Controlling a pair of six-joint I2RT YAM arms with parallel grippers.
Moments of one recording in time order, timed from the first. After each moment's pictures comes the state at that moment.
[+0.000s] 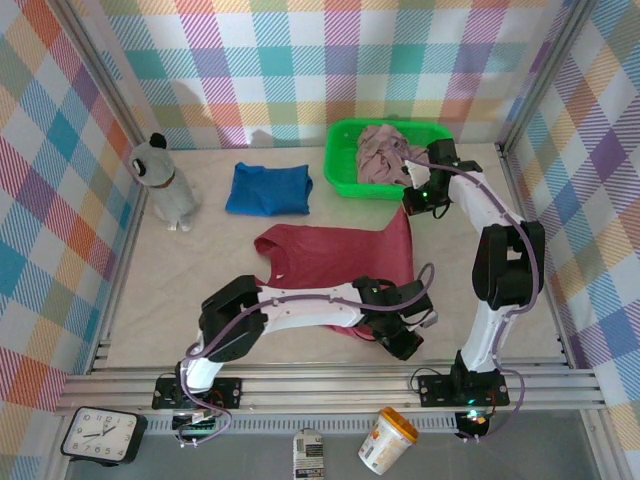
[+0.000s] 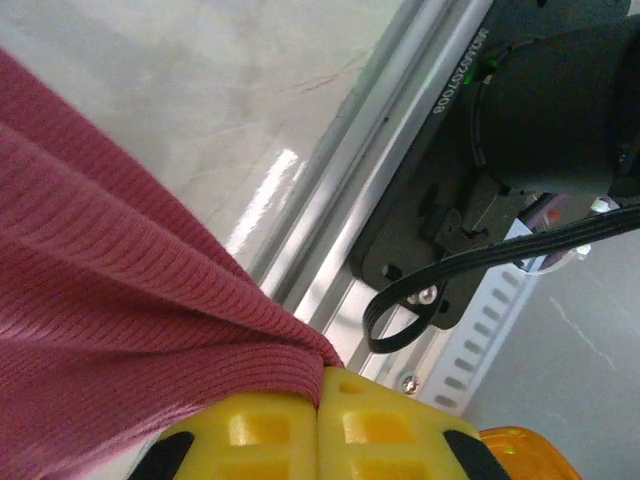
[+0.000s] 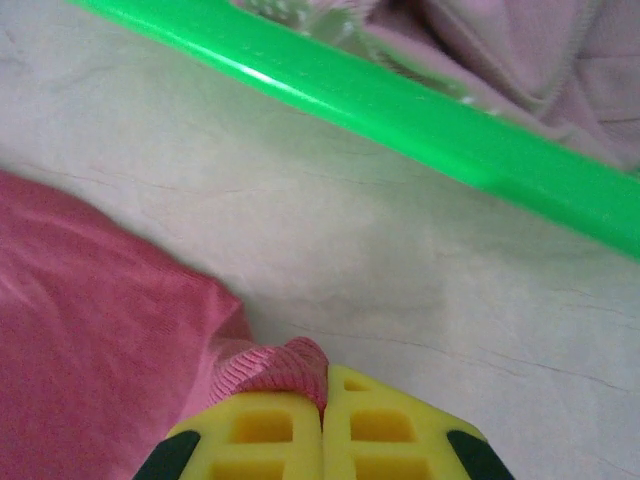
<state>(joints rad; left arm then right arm) -1.30 2.06 1.64 -0.73 0.35 -0.44 0.12 1.90 1.56 -0.80 -0.24 -0.20</state>
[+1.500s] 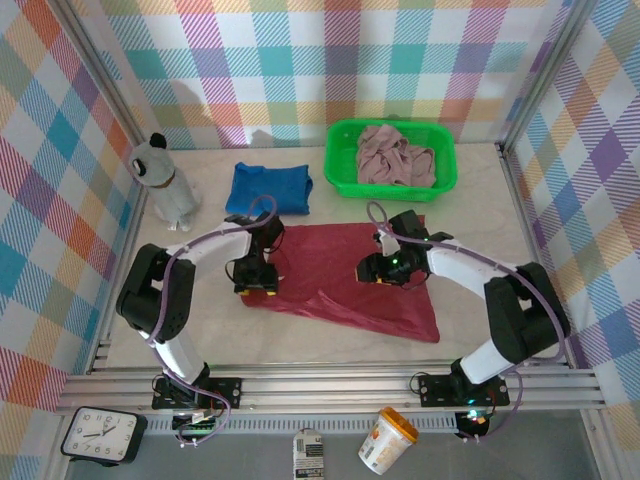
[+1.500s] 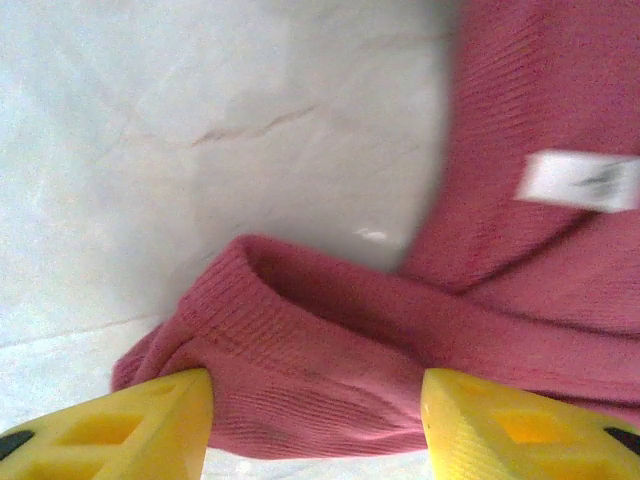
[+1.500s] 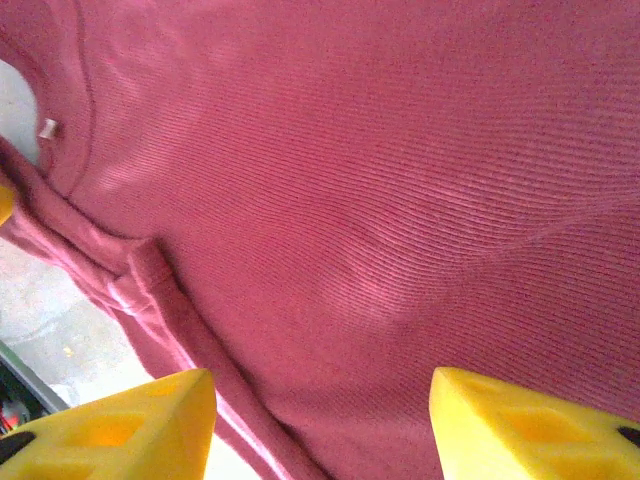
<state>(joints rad) -0.46 1.72 1.09 -1.02 -0.01 -0.49 0.44 1.56 0.86 -0.49 -0.49 0.38</state>
